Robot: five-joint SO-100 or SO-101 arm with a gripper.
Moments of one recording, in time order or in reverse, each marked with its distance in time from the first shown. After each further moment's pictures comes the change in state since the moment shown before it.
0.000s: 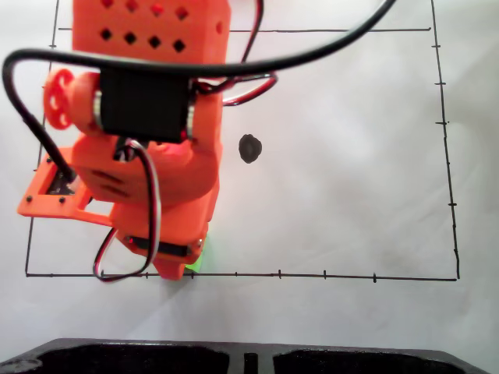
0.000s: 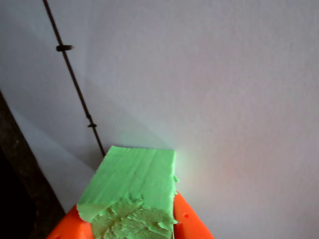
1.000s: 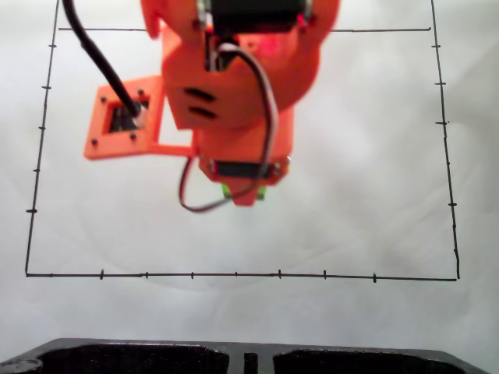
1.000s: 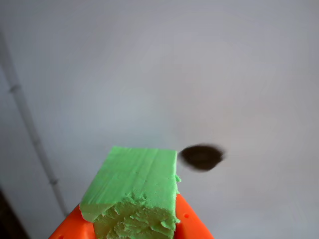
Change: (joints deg) arm -10.5 22.5 18.3 12.3 2.6
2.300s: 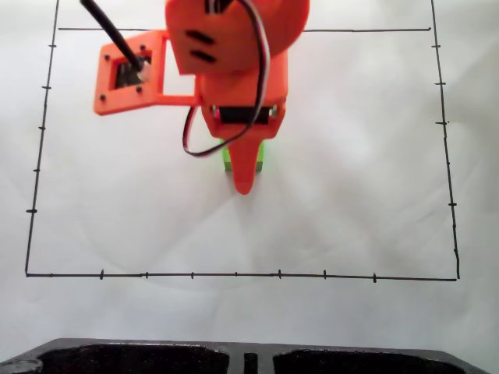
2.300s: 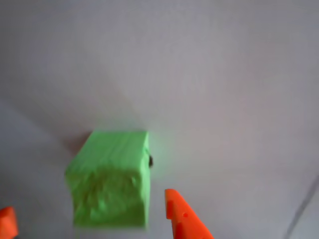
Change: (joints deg) arm -0.6 13.7 14.8 1.3 -3.9
